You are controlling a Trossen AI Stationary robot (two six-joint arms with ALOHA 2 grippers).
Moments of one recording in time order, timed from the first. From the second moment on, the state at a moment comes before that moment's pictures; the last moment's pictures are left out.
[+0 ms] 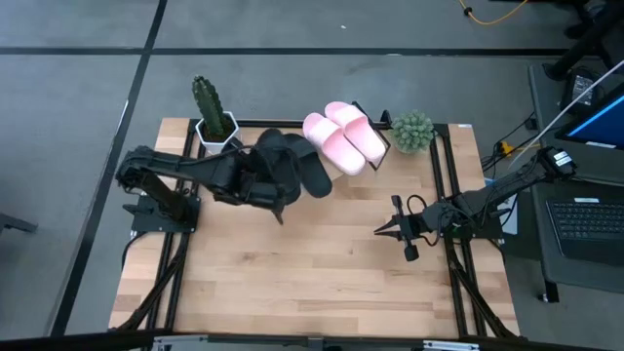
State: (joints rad) left arm -0.18 1.60 1.71 -1.52 -0.97 -0.94; right arm 0.41 0.82 0.24 0.17 0.24 -0.11
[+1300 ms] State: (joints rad) left arm -0.07 1.74 1.74 -1.57 -0.88 -0.80; right arm 0.41 0.82 0.24 0.27 0.27 -0.08
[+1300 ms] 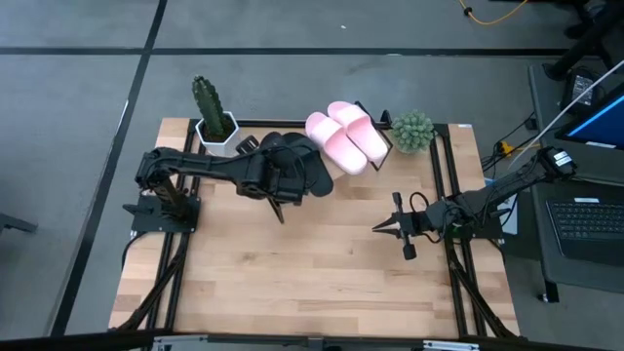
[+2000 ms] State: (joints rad) left arm -0.08 1.74 1.80 -1.57 -0.88 -0.71; right arm 0.41 0.82 0.24 0.27 0.27 -0.08
